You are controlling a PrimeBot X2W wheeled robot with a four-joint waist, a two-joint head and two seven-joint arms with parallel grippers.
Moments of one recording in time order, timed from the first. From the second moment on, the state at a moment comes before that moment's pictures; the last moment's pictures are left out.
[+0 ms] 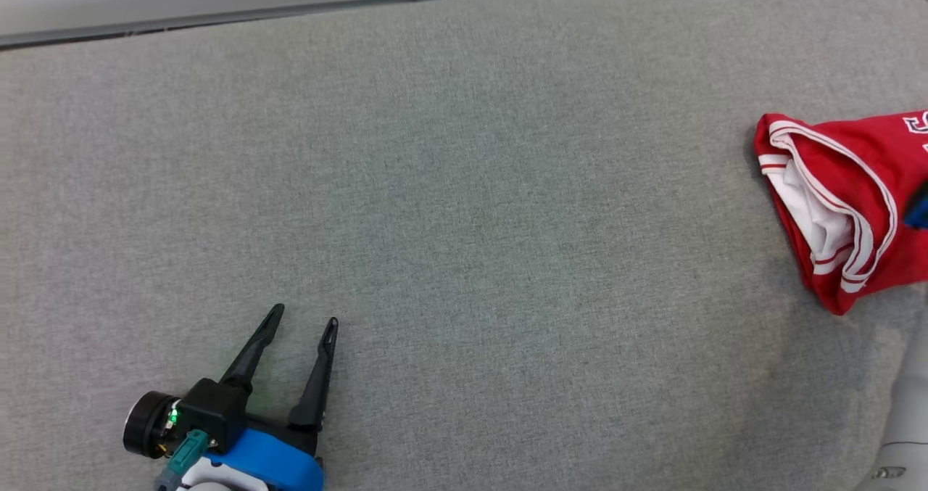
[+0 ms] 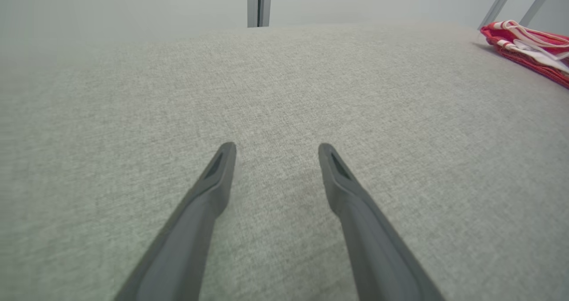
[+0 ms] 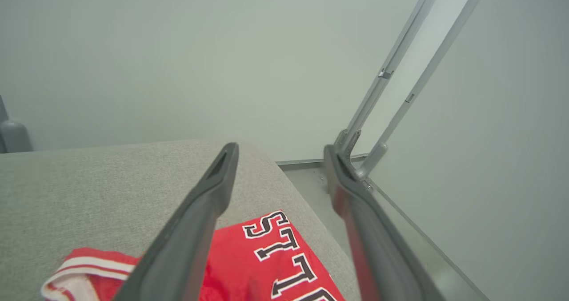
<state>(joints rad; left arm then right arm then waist) -0.10 0.26 -0.32 0.27 -0.26 -0.13 -0.26 -0.78 -0.05 -0.76 0.53 -0.57 0.13 -0.16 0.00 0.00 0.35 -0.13</state>
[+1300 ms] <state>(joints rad) 0.08 0.06 0.01 0.39 -0.11 -0.13 -0.26 -0.13 -0.05 -0.02 0.56 0.14 0.13 -0.26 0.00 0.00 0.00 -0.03</state>
